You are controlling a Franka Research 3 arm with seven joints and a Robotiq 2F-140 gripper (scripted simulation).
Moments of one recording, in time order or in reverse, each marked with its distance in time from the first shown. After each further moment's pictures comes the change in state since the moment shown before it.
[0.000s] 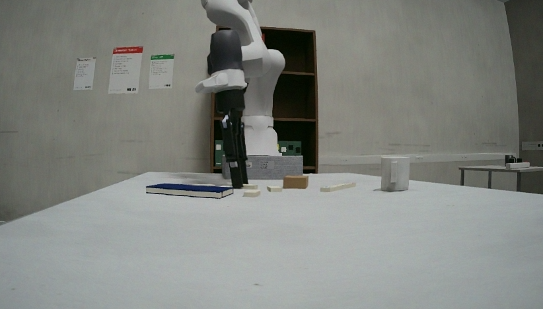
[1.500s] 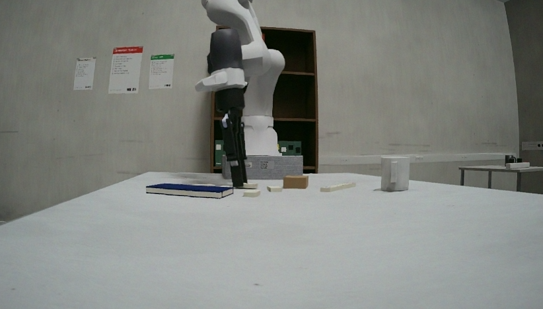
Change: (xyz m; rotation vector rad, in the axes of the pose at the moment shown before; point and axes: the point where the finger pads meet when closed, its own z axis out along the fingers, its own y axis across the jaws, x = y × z) arm 0.000 -0.002 -0.003 0.005 -0.001 0.006
